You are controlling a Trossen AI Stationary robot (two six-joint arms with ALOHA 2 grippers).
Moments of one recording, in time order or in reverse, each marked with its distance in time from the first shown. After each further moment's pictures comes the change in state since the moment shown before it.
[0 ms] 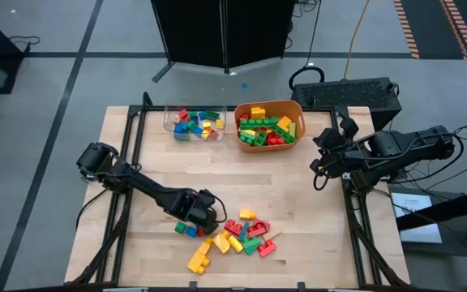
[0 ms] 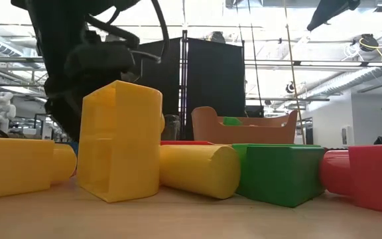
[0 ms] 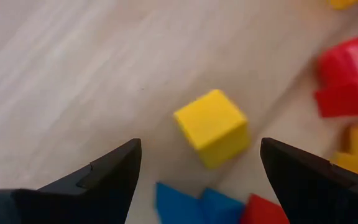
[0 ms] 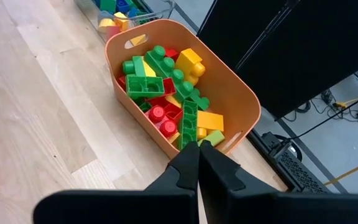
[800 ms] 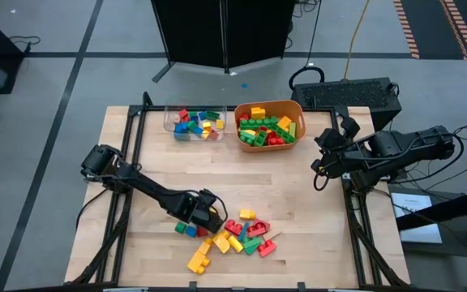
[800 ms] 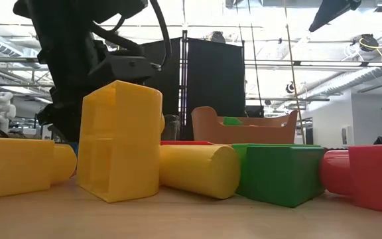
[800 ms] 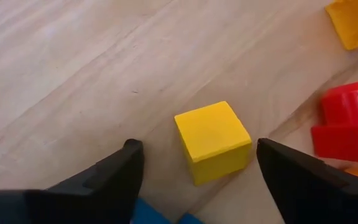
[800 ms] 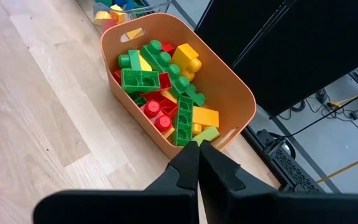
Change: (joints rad) left arm 0.006 0.064 0.006 0.070 -0.024 -0.188; right arm 0.000 0.000 0.000 -0.029 0.001 -0.002
